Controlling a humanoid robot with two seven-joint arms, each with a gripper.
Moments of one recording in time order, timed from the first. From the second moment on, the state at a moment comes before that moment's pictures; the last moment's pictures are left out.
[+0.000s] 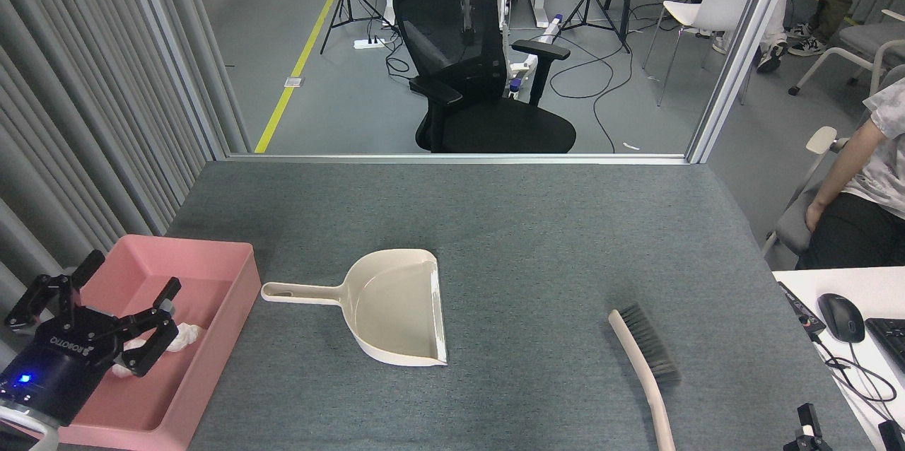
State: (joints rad) left arm 0.07 0.56 0.15 -1.72 -1.17 -0.31 0.05; right arm 0.34 -0.19 -0.41 -1.56 1.17 -0.26 -0.30
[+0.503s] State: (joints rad) left arm 0.14 0.46 0.12 -1.72 -1.17 -0.32 0.03; right arm 0.32 -0.19 -0.42 -1.57 1.17 -0.26 -0.34
